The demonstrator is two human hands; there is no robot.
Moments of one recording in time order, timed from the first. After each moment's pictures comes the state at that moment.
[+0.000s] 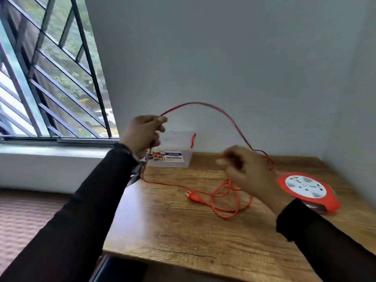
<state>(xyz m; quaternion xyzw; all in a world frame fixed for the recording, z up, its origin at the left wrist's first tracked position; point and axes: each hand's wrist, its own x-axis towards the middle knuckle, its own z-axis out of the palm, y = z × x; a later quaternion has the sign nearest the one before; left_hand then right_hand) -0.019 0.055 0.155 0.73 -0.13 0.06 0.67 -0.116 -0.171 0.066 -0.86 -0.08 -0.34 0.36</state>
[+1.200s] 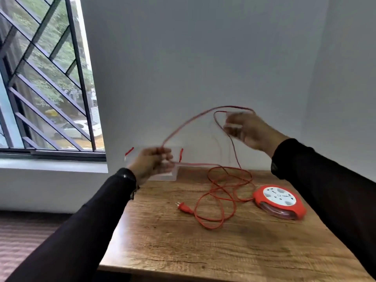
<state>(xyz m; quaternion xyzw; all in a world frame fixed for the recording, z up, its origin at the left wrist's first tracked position) 0.011 0.062 0.107 0.65 -0.21 -0.14 0.72 -0.089 -0.196 0.199 -0.64 0.00 -0.20 0.74</state>
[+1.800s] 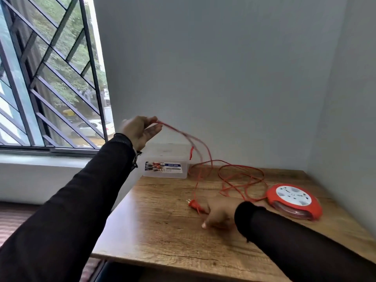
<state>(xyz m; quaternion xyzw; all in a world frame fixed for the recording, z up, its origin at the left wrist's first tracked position) 0.008 0.087 0.192 0.52 -0.06 -0.03 0.85 -0.073 -0.121 0.025 -0.98 0.01 0.17 0.06</state>
